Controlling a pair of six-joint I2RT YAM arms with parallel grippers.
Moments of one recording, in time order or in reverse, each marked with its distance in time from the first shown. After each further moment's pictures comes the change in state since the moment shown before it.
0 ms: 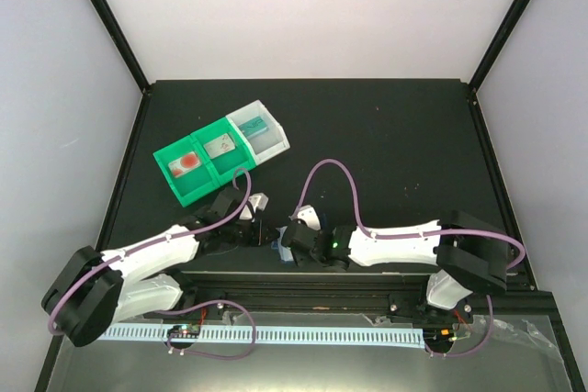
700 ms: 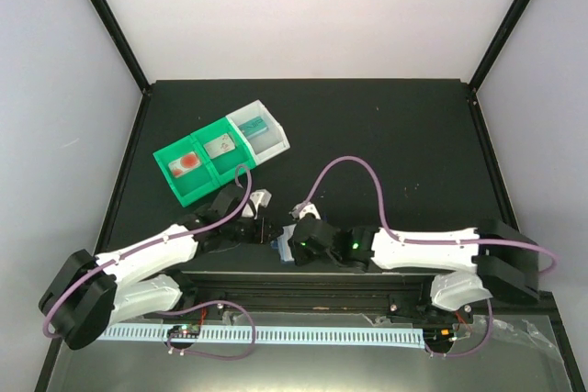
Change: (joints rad) left arm -0.037 -0.024 0.046 -0.018 -0.014 0.002; right arm -0.004 -0.225 -0.063 0.094 -0.124 0.006
